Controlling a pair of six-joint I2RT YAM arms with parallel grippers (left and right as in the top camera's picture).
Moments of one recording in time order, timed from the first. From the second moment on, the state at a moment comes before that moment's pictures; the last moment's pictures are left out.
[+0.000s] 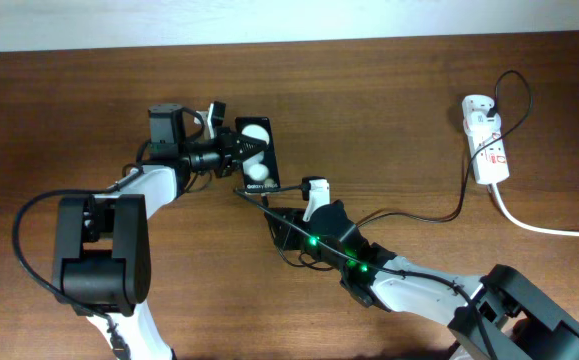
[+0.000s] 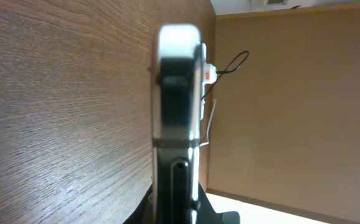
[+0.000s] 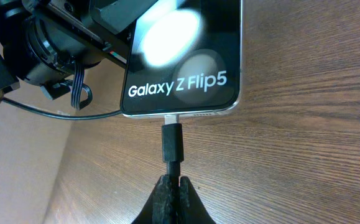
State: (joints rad) left arm -0.06 2.00 1.09 0.19 1.12 -0.79; right arm 0.76 1.61 0.56 0.62 -0.09 0.93
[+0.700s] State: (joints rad) left arm -0.07 2.00 1.10 0.26 1.14 -0.79; right arm 0.77 1.61 0.55 0.69 -0.01 0.92
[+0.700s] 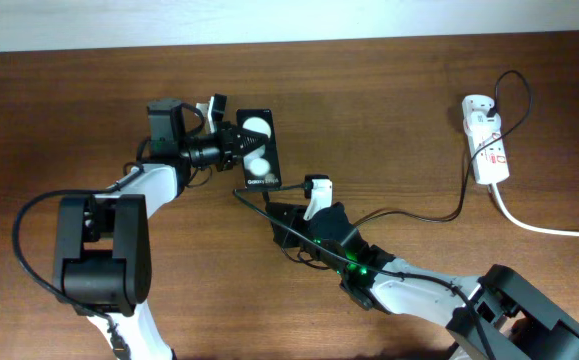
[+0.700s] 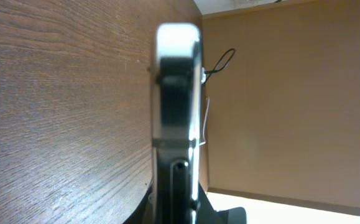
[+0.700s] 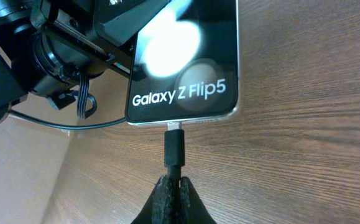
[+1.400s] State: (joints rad) left arm -0.12 2.00 1.08 0.23 1.28 -0.77; right arm 0.75 1.39 0.83 -0.15 -0.13 0.68
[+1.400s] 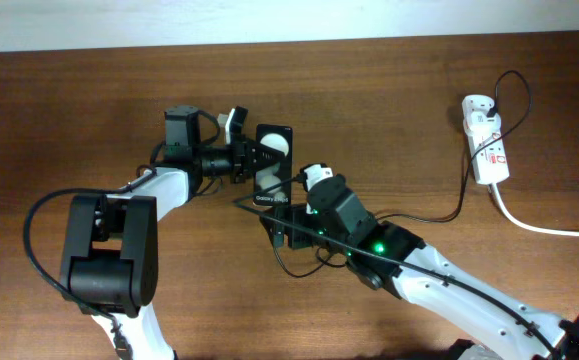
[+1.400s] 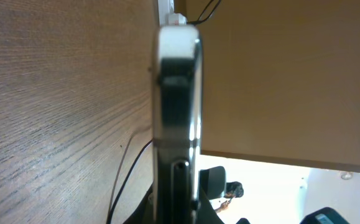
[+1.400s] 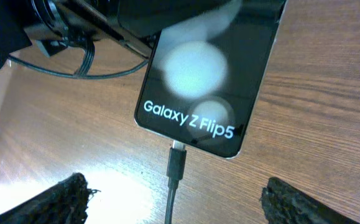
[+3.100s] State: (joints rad) left arm -0.13 2.00 1.08 0.43 1.42 -0.71; right arm 0.81 1.45 0.83 -0.06 0.05 0.75
